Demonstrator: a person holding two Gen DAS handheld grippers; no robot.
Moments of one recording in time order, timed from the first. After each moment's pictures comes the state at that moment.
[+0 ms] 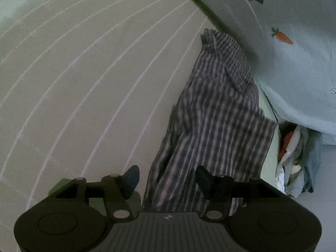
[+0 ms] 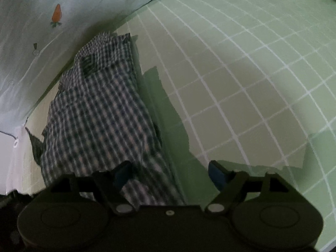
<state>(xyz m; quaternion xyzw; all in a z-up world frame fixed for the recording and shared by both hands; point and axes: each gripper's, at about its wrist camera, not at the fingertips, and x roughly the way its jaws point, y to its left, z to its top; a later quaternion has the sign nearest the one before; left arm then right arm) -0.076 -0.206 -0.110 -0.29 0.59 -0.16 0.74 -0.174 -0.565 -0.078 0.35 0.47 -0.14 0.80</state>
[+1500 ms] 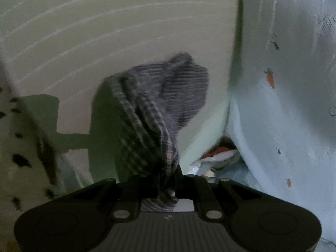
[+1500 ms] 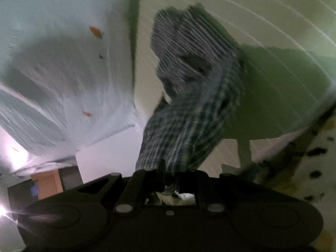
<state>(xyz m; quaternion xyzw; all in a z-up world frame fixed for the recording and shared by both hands) -0.132 -0.169 -0.009 -0.58 0.65 -0.09 0.49 -0.292 -0.596 -0.014 0.70 0.40 0.07 0.58</state>
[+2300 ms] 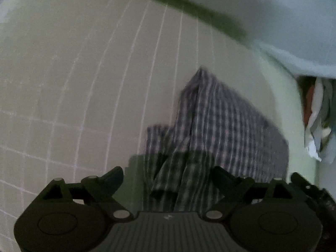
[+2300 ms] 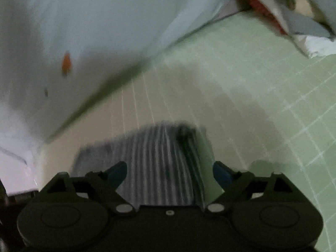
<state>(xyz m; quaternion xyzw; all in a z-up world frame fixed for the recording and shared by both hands) 0.034 -0.300 -0.072 -0.07 0.65 -0.22 0.72 -0.102 -0.628 -0.019 0.32 0.42 -0.12 0.84</state>
